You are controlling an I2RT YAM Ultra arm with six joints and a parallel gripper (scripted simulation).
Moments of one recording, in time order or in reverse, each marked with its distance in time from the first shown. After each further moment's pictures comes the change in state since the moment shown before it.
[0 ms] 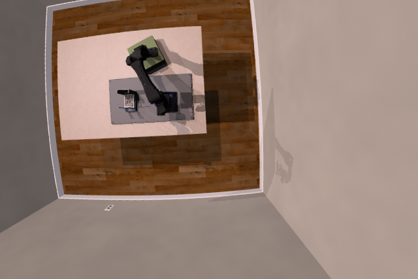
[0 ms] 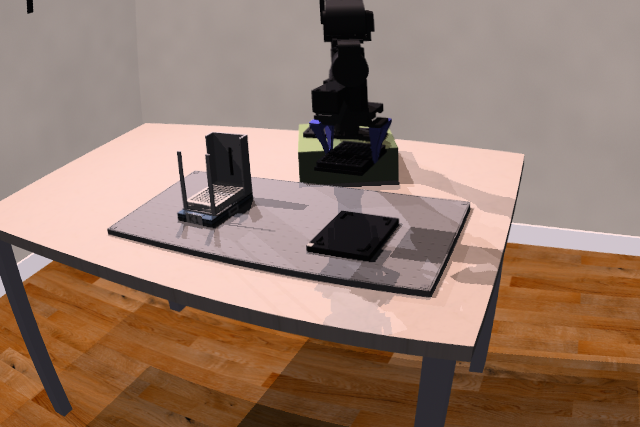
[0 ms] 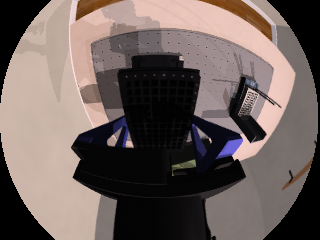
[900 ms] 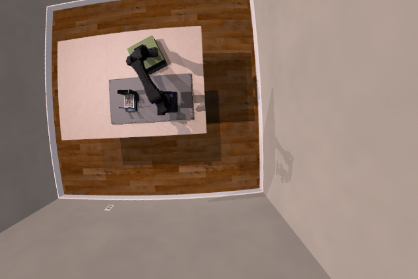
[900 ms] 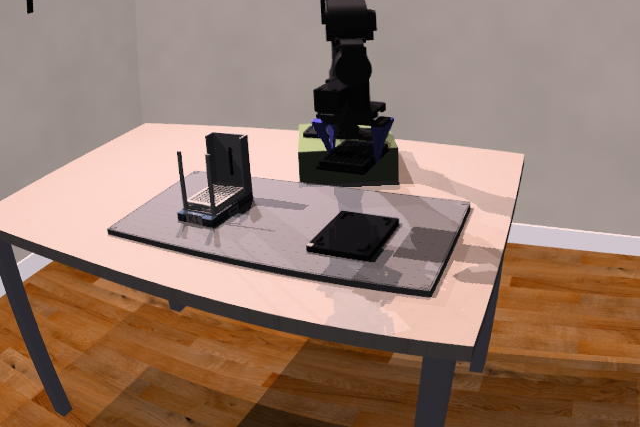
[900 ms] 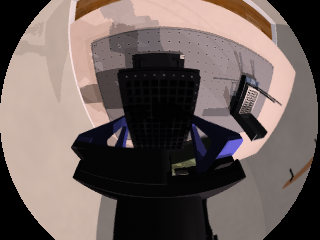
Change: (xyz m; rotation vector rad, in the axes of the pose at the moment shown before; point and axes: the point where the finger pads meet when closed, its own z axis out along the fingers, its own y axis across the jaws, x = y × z) arm 0.003 0.003 -0.001 0.003 0.007 0.009
